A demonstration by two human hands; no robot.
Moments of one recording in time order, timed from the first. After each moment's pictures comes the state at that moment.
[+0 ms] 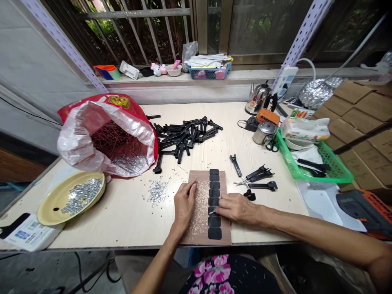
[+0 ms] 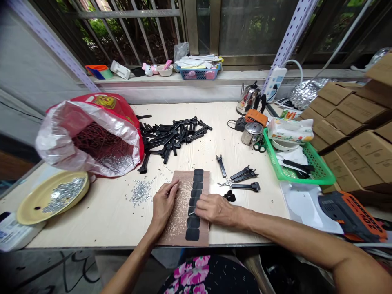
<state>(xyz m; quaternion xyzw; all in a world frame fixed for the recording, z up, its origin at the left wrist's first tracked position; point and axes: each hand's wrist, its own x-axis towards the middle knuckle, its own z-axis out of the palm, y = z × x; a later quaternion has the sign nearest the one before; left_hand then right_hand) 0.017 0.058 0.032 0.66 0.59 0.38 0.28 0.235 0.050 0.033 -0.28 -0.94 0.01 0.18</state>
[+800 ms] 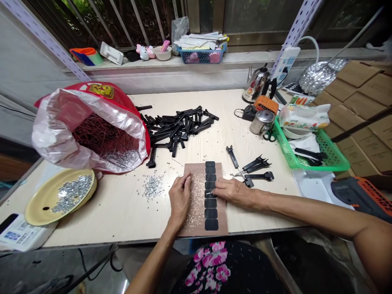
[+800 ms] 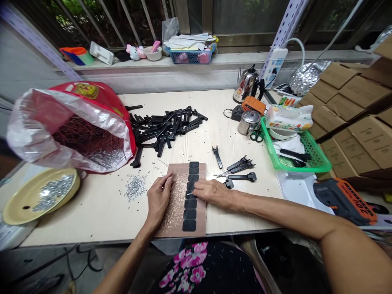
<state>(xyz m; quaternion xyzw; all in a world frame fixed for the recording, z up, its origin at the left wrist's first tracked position) 0.022 0.058 0.029 0.64 0.61 0.38 0.27 0.244 0.057 0.039 -0.31 -0.94 0.11 0.12</state>
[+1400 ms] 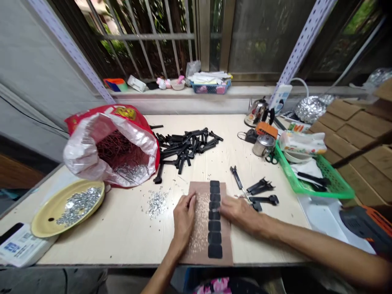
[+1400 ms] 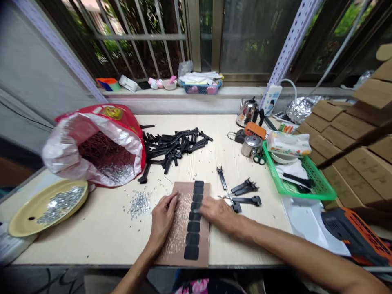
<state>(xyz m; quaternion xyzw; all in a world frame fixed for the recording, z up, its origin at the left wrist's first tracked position) 0.016 0.055 0.033 0.64 0.61 0.38 0.27 0.236 0.045 0.047 -0.37 -0.92 0.09 0.14</state>
